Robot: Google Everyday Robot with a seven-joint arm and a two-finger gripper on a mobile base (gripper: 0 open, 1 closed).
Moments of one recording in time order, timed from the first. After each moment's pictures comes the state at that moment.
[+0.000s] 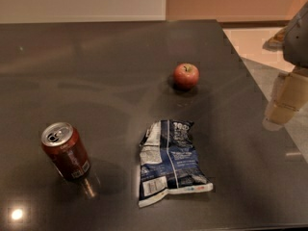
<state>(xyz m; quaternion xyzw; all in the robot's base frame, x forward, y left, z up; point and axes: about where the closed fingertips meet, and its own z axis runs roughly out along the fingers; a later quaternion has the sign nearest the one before) 0.438 -0.217 0.976 -0.60 0.78 -0.03 0.16</state>
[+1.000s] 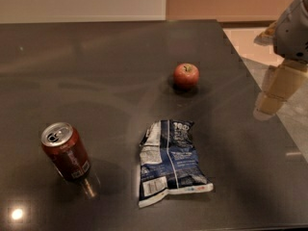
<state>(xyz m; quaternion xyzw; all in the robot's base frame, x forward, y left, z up) 0.460 -0.207 0.976 -0.61 0.77 -0.03 0.18</state>
